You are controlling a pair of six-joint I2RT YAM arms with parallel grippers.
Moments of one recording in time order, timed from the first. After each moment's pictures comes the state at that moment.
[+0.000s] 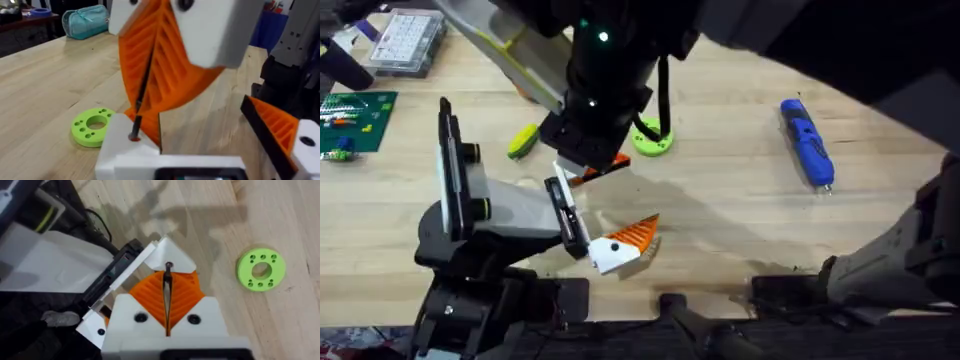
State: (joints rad) left arm -0.16 0.00 0.01 -0.09 1.01 -0.05; right arm 1.04 1.89 2.05 -1.43 -0.13 -0.07
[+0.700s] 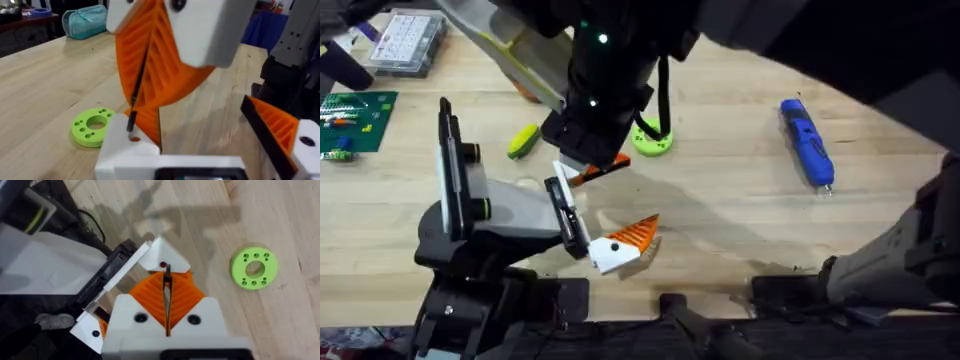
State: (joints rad) left arm -0.16 0.00 0.01 -0.09 1.01 -0.05; right arm 1.04 1.89 2.05 -1.44 -0.10 -0.07
